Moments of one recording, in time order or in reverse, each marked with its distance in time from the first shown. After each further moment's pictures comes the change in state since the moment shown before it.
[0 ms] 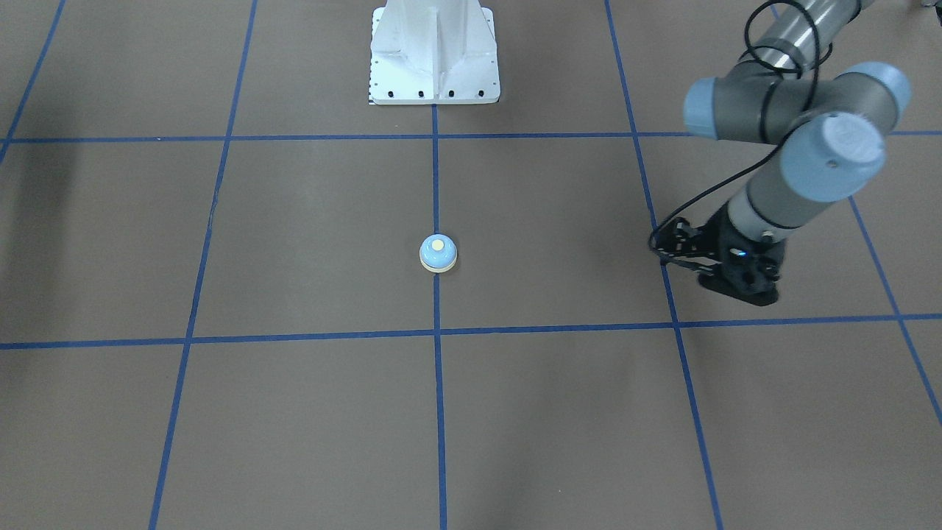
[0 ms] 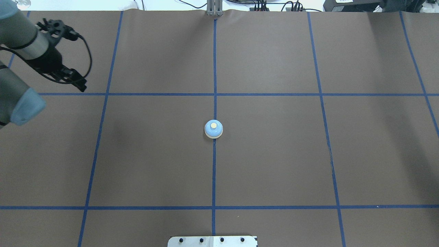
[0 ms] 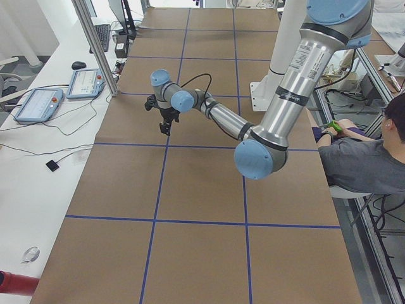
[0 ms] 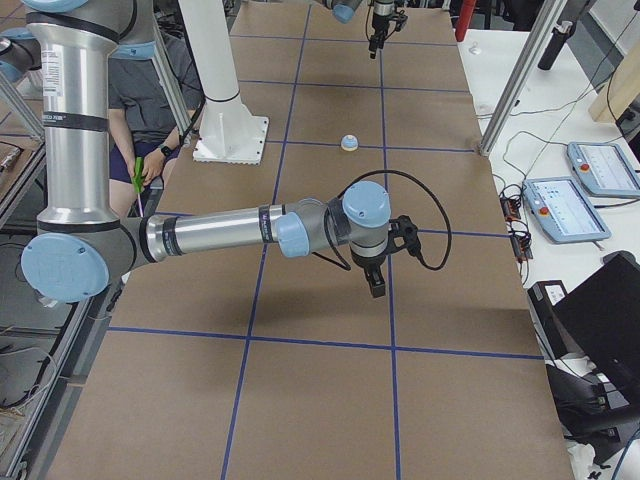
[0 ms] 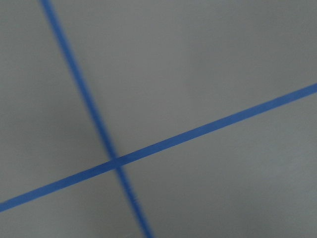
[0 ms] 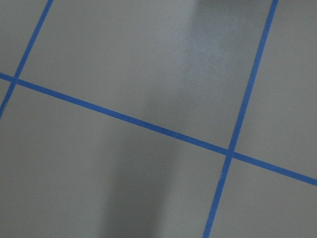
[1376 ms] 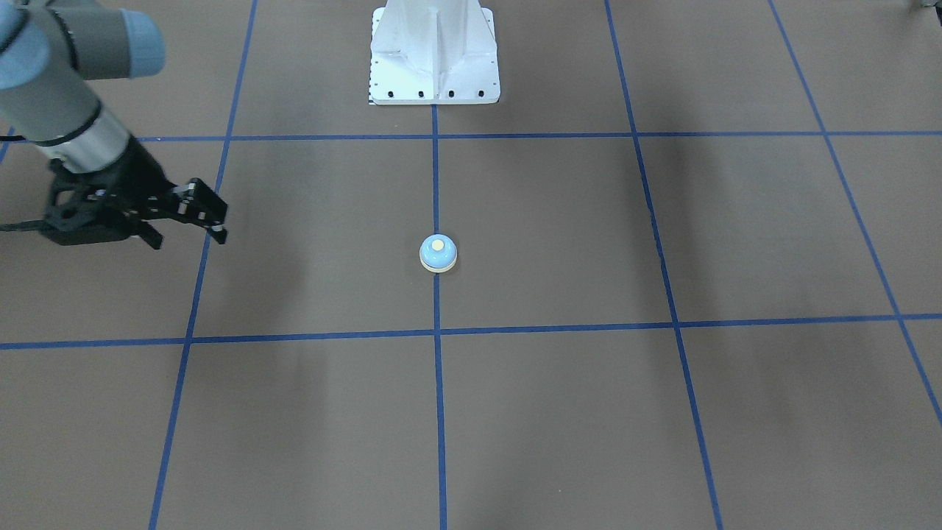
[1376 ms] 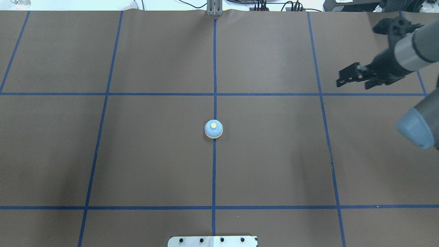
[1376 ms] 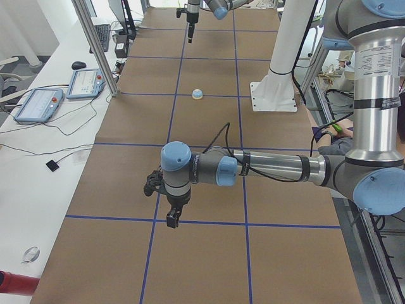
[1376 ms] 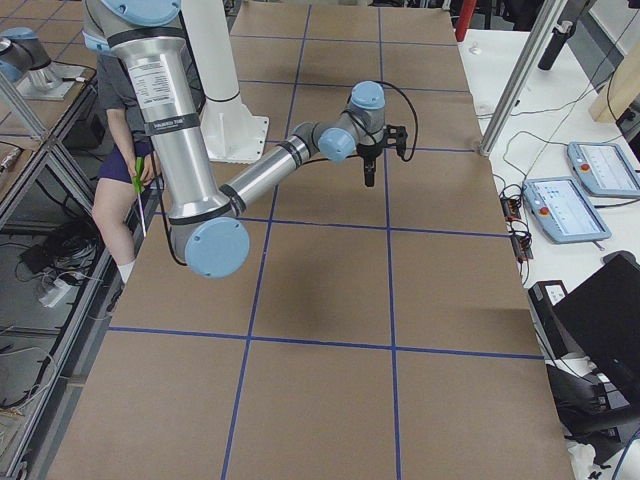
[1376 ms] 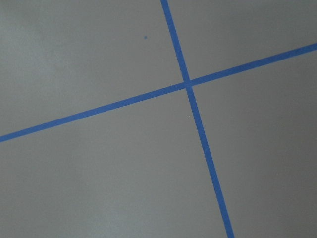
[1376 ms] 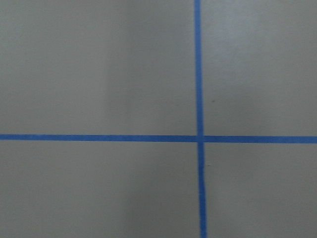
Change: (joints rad) left arm -0.471 0.402 -0.017 0.002 -0.003 0.398; right arm -0.610 0.391 0.082 -0.015 -0.344 0.993
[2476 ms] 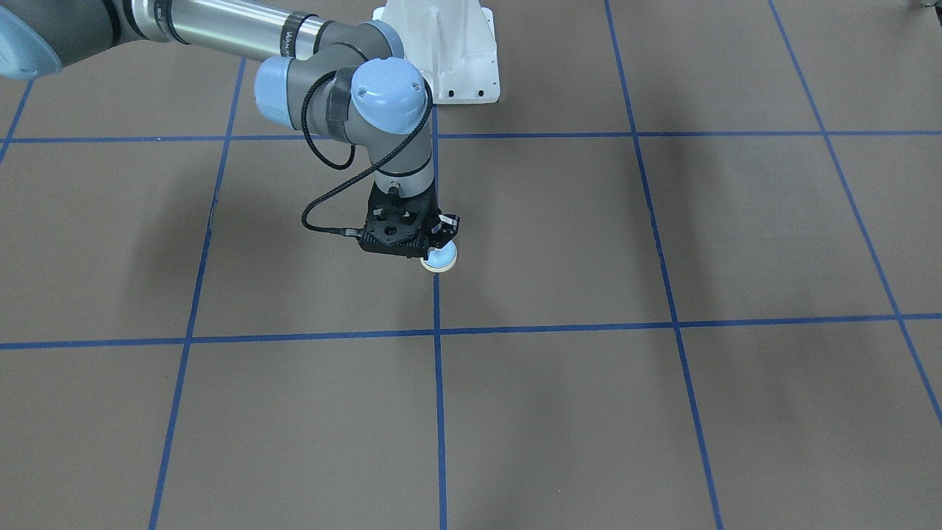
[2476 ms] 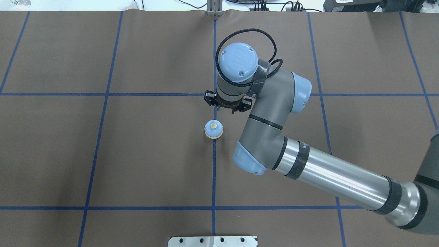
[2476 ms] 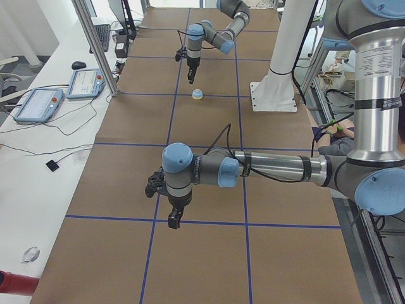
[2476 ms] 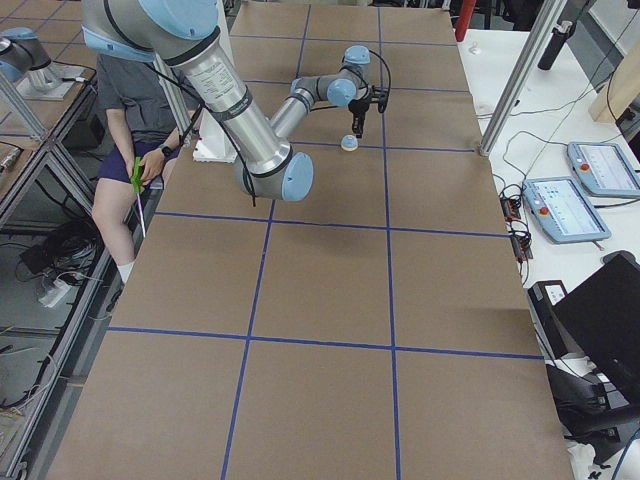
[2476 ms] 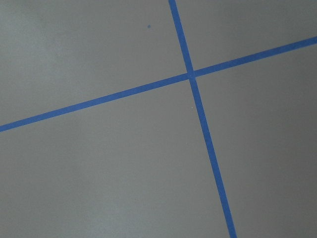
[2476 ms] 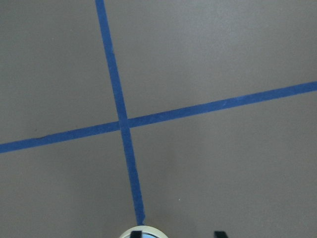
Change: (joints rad) left arm 0.000 0.007 -0.001 -0.006 -0.002 -0.008; right arm -0.305 0.493 -0.411 -0.088 -0.229 0.337
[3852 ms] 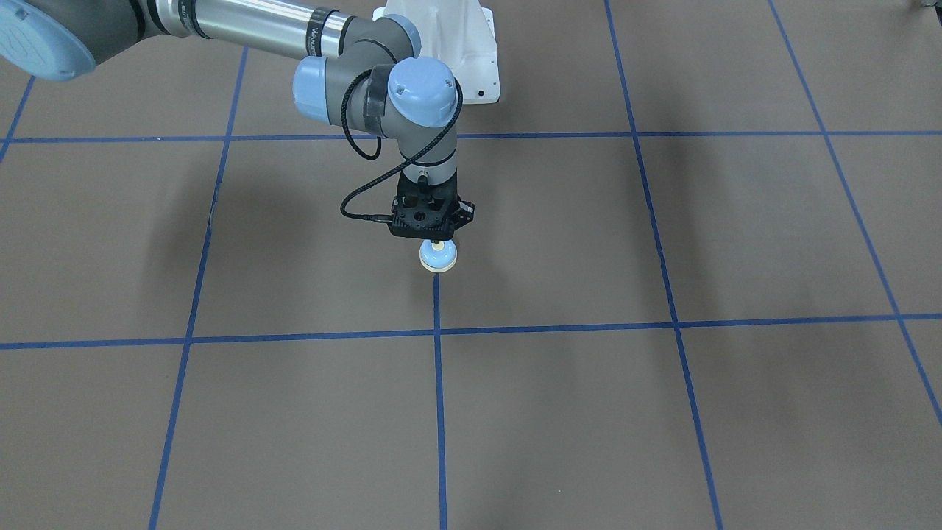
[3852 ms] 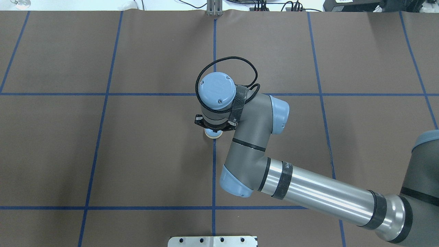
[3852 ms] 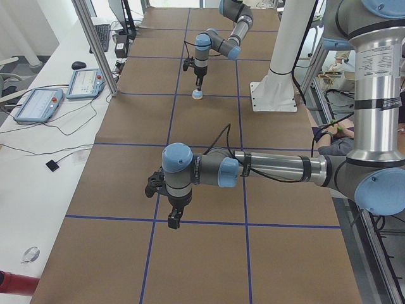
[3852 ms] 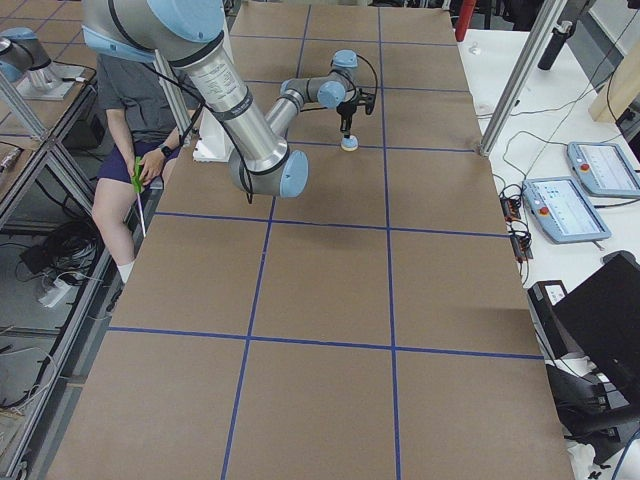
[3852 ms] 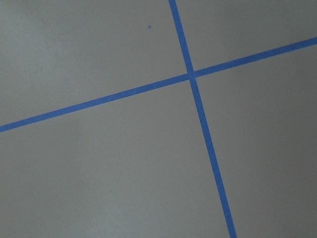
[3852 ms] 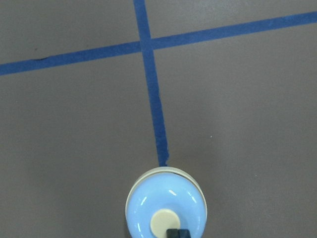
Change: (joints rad) left arm 0.000 0.000 0.001 -0.001 0.000 -0.001; right arm -0.069 0.019 -0.035 0.007 -0.034 0.014
